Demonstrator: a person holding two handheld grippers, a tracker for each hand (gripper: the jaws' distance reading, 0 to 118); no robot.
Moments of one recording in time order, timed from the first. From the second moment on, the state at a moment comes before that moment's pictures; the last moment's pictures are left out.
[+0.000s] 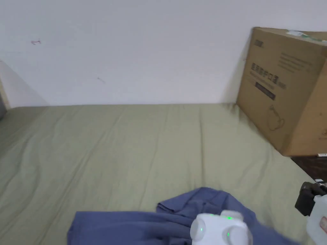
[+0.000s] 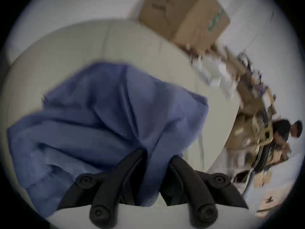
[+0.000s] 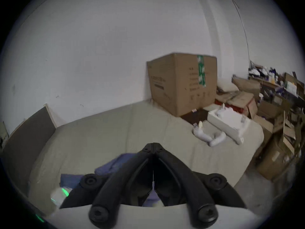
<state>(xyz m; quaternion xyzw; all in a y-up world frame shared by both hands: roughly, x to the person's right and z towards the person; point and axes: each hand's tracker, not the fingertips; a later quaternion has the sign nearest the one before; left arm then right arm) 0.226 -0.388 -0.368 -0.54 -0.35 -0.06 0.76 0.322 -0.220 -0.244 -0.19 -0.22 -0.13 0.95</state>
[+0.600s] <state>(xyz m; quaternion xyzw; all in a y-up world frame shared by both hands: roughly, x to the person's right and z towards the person) 0.104 -0.328 -0.388 -0.48 -0.29 -0.04 0.83 0.288 -0.260 -0.271 -0.24 -0.16 -0.14 0.95</state>
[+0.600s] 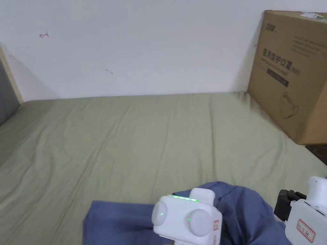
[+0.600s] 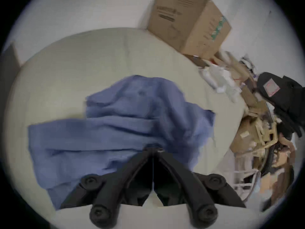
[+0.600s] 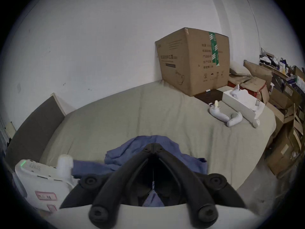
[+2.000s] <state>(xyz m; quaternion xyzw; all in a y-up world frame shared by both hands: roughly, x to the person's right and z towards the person) -0.108 -0.359 -0.548 -0.50 -0.09 -0.02 0.86 0.336 -0.340 -0.494 -0.45 -0.04 -0.06 0.89</state>
